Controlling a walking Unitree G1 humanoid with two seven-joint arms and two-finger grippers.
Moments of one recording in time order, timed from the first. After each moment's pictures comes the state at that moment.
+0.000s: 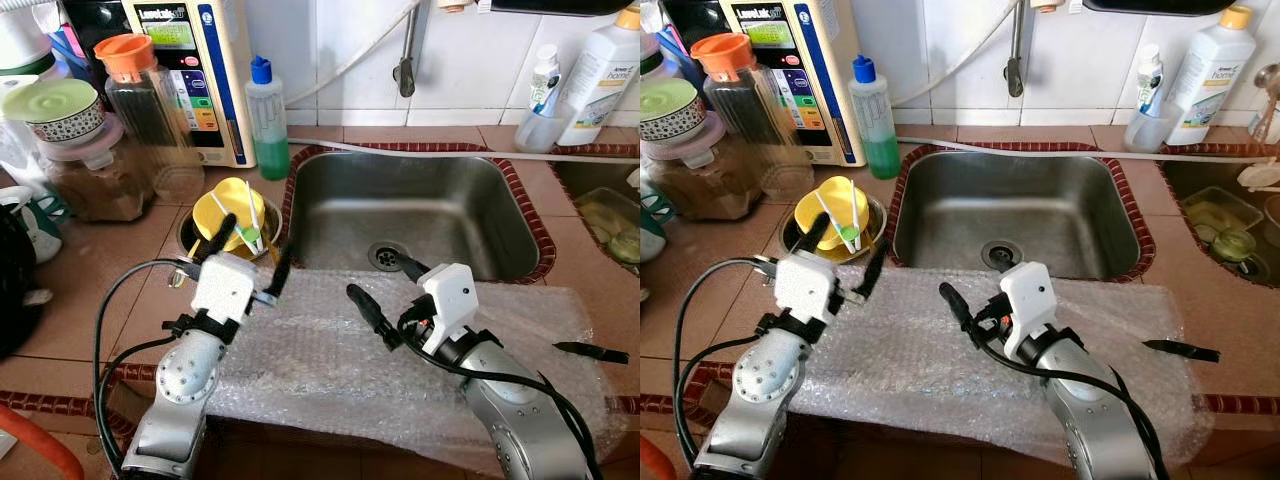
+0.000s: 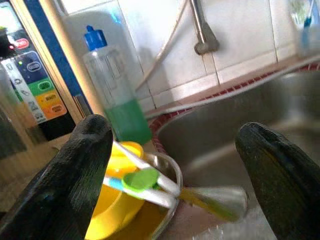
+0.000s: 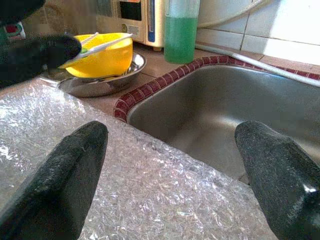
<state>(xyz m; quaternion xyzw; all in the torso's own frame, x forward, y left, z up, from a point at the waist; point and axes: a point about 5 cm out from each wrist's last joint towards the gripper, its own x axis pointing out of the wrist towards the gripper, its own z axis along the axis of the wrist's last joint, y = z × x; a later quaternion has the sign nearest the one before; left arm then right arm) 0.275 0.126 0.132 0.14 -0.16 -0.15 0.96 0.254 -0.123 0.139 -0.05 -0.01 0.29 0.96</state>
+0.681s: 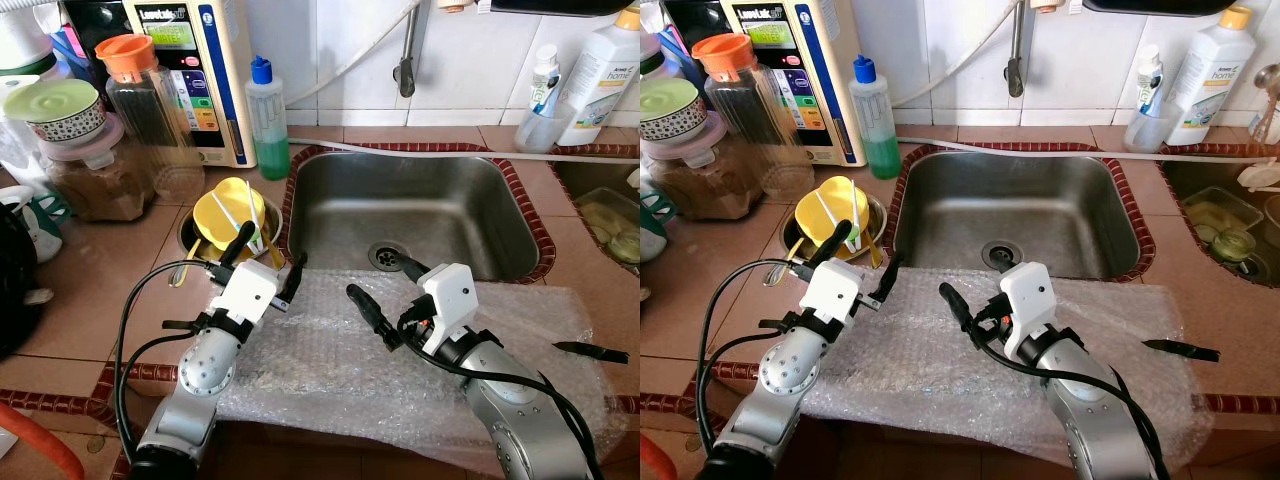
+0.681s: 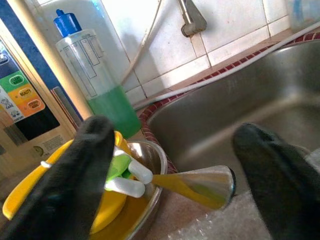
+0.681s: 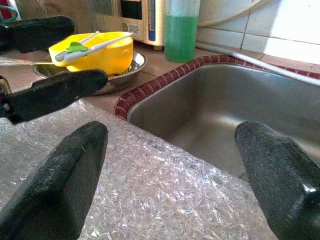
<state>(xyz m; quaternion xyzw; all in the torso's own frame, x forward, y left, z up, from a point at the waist) 0.292 0.117 0.114 0.18 -0.15 -0.16 0.96 0.254 -0.123 0.139 -0.05 -0.01 0.29 0.96</state>
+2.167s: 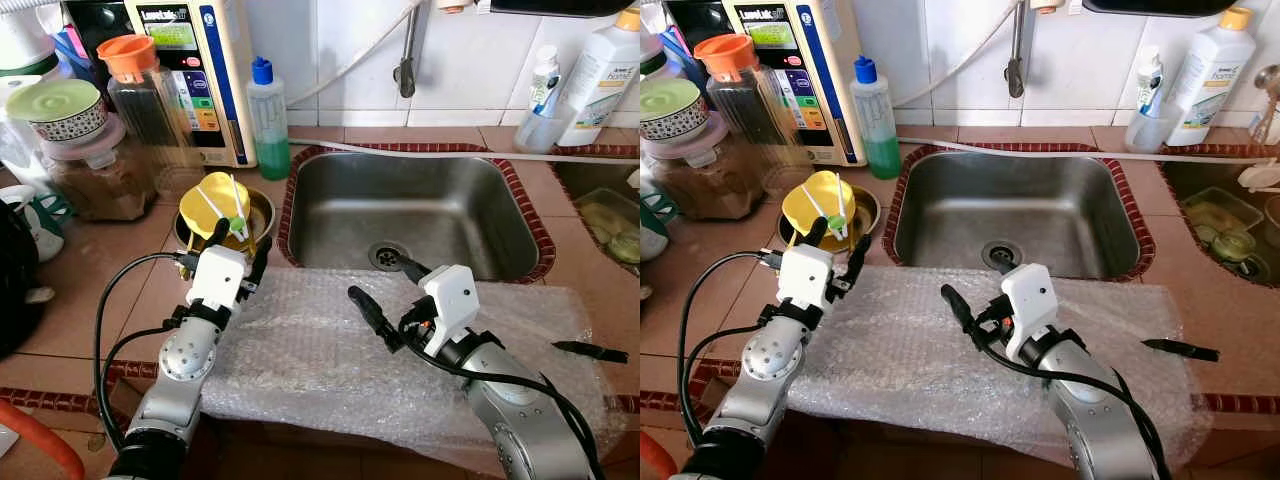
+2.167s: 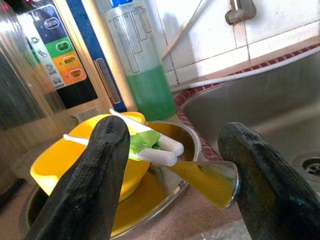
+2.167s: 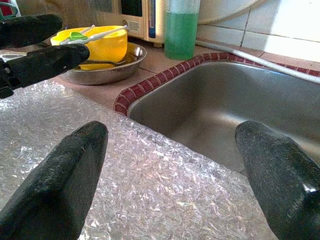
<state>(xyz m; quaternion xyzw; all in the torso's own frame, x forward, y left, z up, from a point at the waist) 0.305 0.146 0.113 0.13 -0.13 -0.11 0.98 0.253 -0.125 0.137 -0.05 0.00 0.29 0.96</state>
